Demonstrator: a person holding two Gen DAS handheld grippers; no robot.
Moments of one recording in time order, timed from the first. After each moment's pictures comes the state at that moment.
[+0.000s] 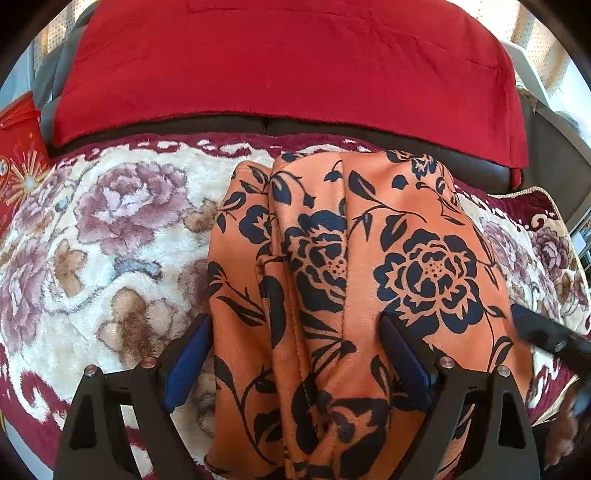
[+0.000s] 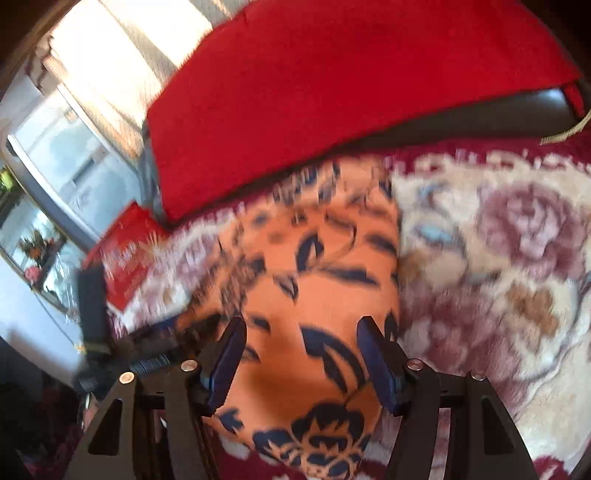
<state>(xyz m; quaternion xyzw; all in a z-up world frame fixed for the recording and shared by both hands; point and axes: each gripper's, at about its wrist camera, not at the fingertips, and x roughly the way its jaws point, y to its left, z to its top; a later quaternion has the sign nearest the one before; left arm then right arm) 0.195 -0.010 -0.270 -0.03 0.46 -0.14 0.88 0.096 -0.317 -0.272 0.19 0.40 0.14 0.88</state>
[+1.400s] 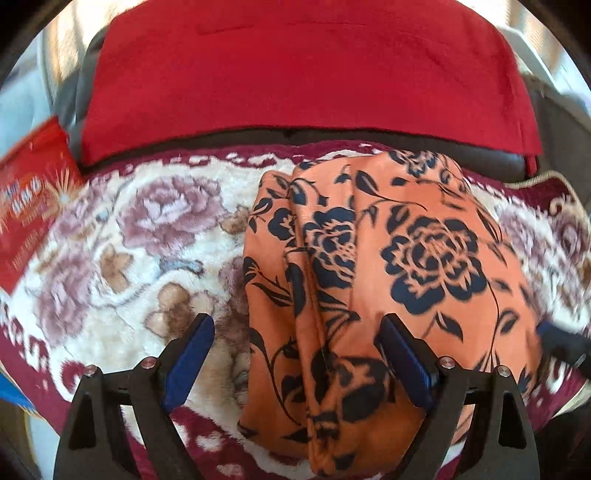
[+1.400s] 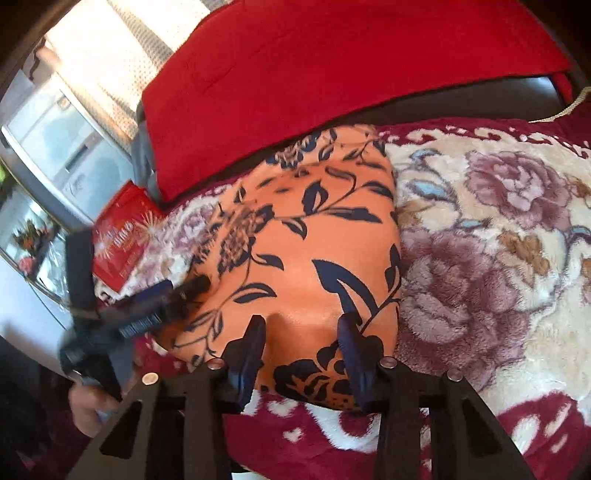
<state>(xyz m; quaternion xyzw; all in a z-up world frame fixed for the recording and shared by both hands) 0.164 -0.007 -0.259 0.04 0.43 -0.10 0.90 0.051 -0.320 -0.270 0.20 0.40 0.13 0.88</state>
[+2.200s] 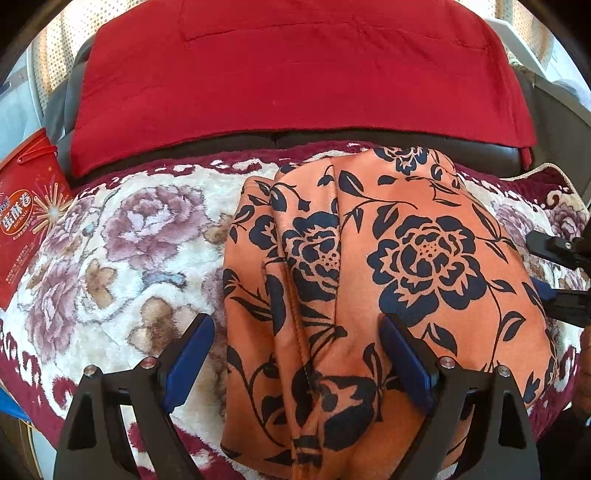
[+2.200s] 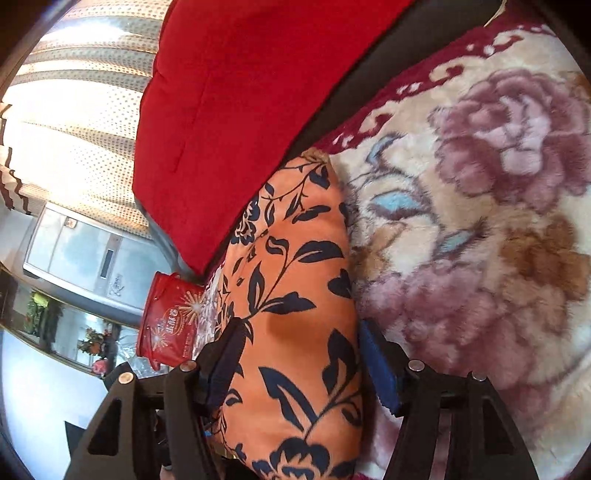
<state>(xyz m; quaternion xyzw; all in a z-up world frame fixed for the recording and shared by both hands) 0.181 -0.015 -0.275 0.04 0.43 -0.11 0.90 0.120 -0.392 -0.309 0.42 0.38 0.17 0.80</state>
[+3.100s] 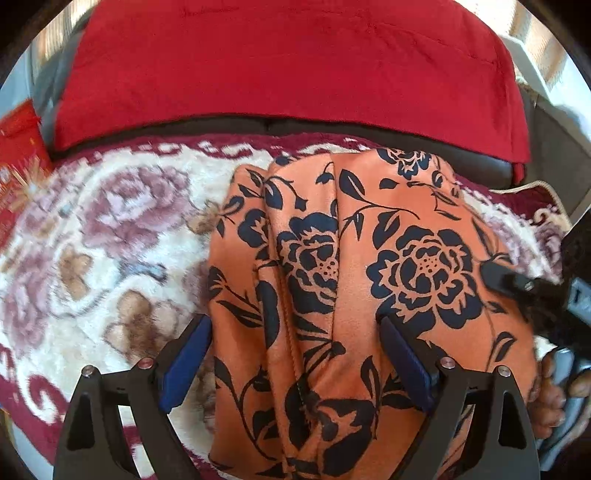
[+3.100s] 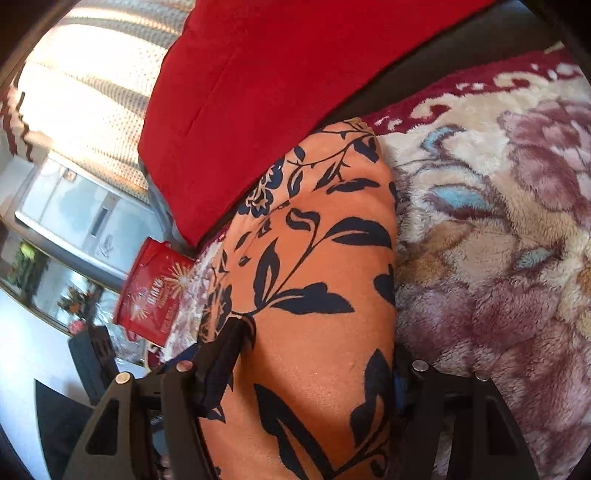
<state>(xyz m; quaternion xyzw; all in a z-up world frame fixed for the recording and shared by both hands) 0.208 0.001 -0.285 -0.03 0.46 -0.14 0.87 0.145 -0.346 -0.312 0.33 0.40 0.19 0.83</state>
